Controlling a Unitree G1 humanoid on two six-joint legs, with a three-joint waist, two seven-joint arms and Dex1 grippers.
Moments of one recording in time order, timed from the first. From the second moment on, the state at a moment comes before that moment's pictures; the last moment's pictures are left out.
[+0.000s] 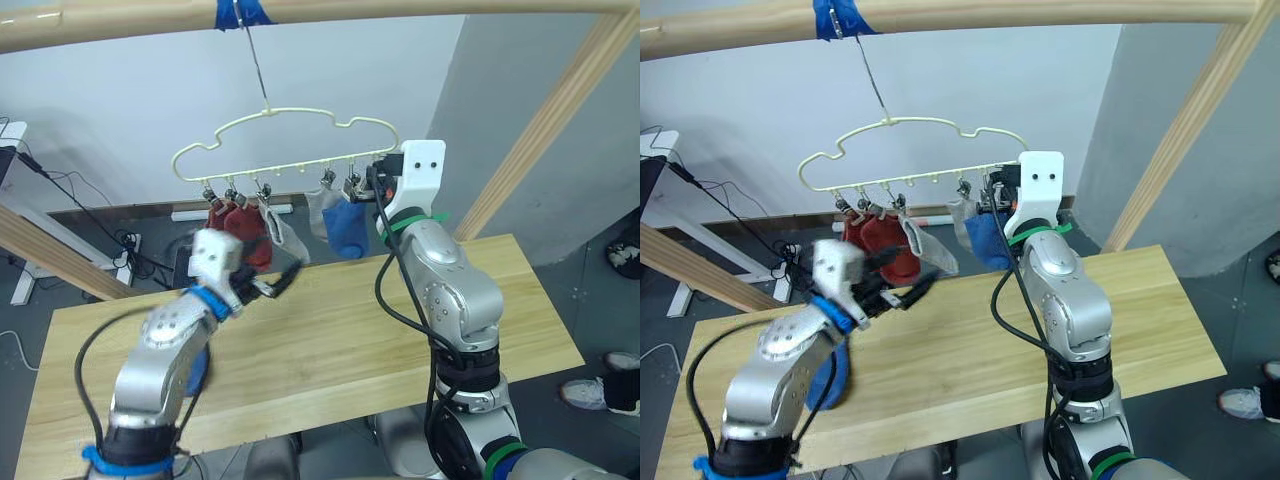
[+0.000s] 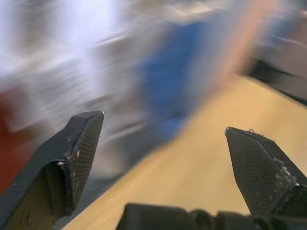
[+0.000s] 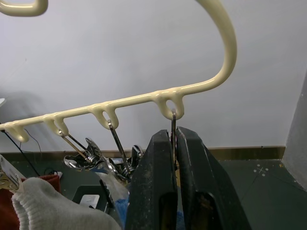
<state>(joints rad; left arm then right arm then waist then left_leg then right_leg) -0.01 0.33 0.17 -0.33 -0.29 0.41 -0.38 -0.64 0.13 0.07 -0.33 0.16 0.79 -0.11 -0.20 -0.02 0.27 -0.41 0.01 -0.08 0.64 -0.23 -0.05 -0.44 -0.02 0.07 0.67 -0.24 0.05</state>
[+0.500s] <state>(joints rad) 0.02 0.29 0.43 0.02 -0.30 0.47 -0.15 -0.64 0.13 0.07 -0.33 0.16 0.81 -0.10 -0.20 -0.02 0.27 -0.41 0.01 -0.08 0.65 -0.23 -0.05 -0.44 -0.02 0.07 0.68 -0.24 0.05</state>
